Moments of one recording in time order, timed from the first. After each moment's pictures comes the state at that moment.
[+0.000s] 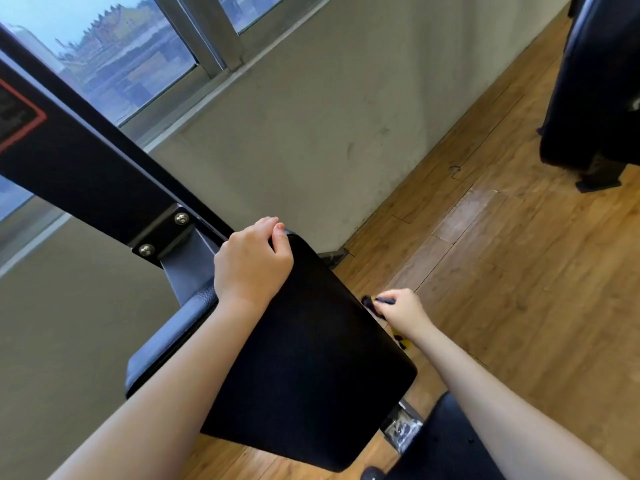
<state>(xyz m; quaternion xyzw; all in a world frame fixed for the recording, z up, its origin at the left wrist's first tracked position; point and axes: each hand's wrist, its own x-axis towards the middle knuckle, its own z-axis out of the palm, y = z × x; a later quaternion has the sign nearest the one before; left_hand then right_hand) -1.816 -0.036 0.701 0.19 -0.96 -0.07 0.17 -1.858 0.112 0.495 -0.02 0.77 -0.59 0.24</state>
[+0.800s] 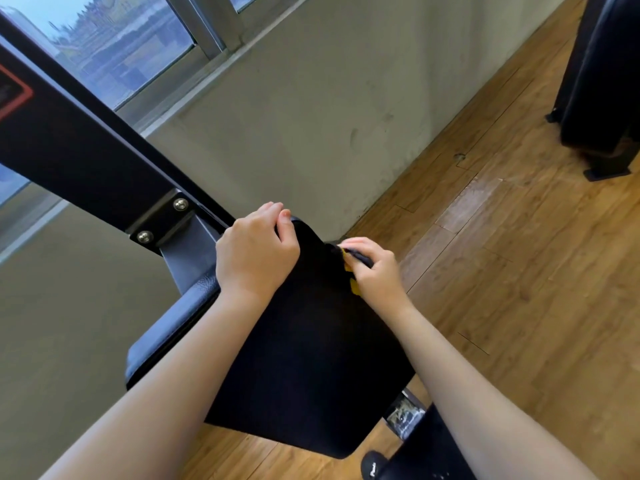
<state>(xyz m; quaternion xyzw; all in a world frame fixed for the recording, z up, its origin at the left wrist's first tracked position) -1.818 -0.043 0.695 0.15 -0.97 -0.01 0.18 -1.854 0.071 0.555 -0.11 0.65 -0.75 0.04</state>
